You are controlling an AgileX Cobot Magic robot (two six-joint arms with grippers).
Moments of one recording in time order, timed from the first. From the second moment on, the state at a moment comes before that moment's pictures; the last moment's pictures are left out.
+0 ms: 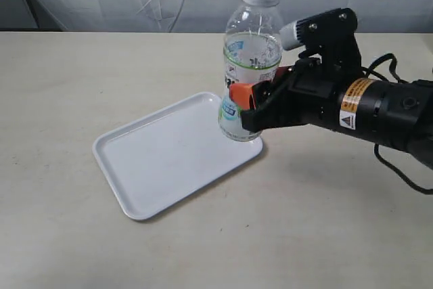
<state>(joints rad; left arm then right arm) -0.04 0.00 0.00 0.05 0.25 0.12 0.66 1.41 -0.58 -0.53 -0.40 0.55</state>
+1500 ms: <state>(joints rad) -0.04 0.00 0.00 0.05 0.25 0.12 0.87 1.40 -0.67 0.13 -0.02 0.06</state>
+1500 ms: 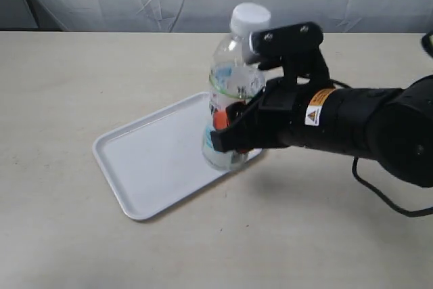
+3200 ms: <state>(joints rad) -0.04 0.00 0.00 0.05 0.25 0.12 0.85 1.54 -0.72 0.08 -0.32 0.06</state>
